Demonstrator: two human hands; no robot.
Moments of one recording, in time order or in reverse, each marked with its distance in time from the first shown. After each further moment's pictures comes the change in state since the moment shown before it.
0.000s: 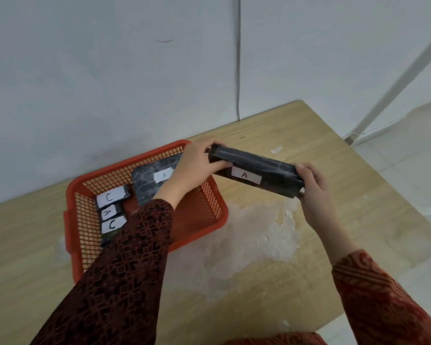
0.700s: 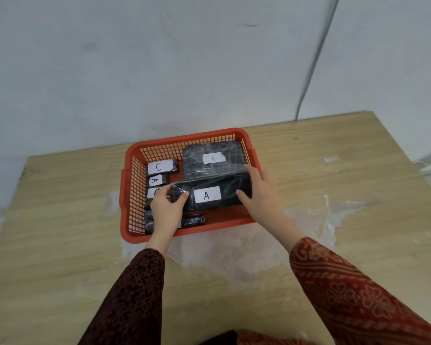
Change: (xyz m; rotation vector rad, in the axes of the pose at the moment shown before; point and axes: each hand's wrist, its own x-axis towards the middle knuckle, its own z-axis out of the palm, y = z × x) left_hand -0.165 -0.085 -0.021 -0.133 0.588 -0.860; right_hand -0.022 0.040 0.150 -0.813 -0.498 -0.310
